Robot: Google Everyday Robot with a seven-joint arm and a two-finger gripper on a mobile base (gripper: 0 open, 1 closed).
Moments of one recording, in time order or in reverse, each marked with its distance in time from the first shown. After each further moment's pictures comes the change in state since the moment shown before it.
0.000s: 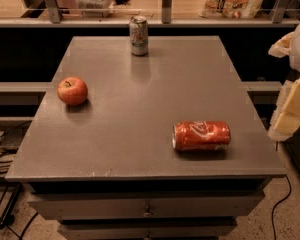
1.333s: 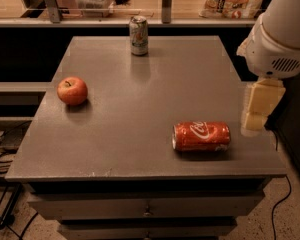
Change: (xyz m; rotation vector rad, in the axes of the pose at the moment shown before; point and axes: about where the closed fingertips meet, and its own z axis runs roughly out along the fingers) arm -0.038 -0.011 0.034 0.017 0.096 -0.133
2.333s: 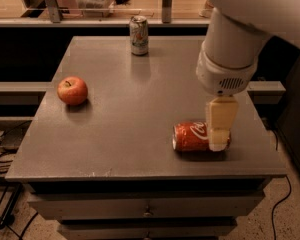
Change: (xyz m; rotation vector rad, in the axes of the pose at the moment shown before) arm -0.054 0.022 0.042 -0.087 0.052 -0.157
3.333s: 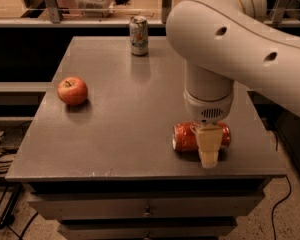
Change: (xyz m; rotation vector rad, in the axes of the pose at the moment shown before) arm -0.006 0.026 0.058 -0.087 0.116 -0.016
